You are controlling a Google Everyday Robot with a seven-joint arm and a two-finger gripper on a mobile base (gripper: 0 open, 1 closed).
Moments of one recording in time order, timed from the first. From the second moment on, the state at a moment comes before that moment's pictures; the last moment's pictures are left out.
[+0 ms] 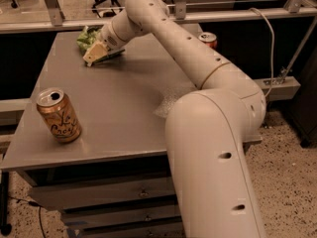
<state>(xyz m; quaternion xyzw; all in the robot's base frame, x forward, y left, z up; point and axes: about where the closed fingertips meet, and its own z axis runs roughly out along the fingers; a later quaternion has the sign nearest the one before) 0.810 0.202 0.841 -0.57 0.69 0.22 0.40</state>
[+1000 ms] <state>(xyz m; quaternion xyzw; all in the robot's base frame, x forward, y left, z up) 0.782 0.157 0.880 -0.59 0.67 0.18 0.42</state>
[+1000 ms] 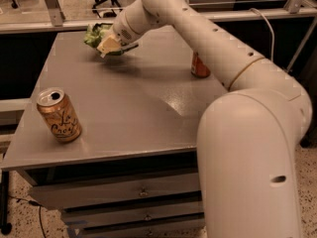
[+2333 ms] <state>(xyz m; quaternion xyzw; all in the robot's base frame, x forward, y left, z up) 0.621 -0.013 0.891 -0.63 0.69 0.14 0.32</state>
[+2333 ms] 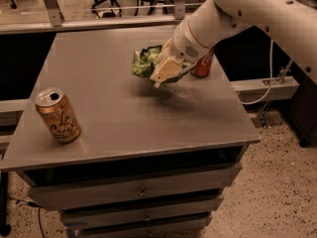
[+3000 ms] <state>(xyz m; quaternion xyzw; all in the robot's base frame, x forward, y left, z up) 0.580 -0.102 0.884 -0.64 0.71 0.12 0.28</state>
